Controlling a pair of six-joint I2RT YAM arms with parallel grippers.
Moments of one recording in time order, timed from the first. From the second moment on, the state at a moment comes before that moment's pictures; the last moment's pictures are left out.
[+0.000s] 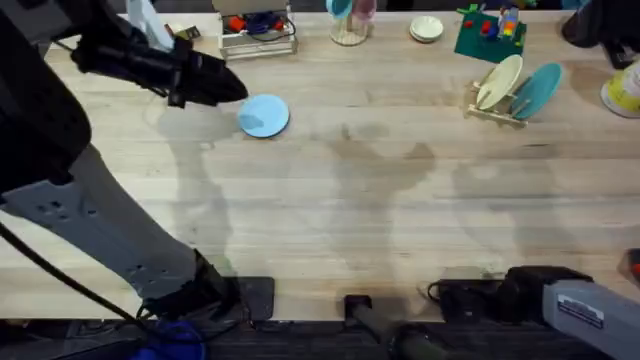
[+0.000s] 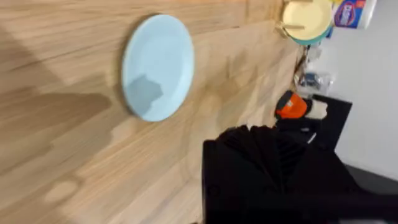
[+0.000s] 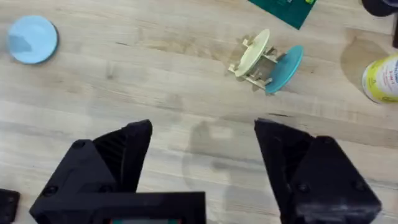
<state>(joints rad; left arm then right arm) 0.38 2.02 1.54 -1.43 0.99 0.43 -0.01 1.19 1.80 -1.50 -0.08 -0.14</state>
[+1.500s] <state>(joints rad) 0.38 2.30 1.55 -1.23 0.97 0.43 -0.01 1.19 1.80 -1.50 -0.08 -0.14</state>
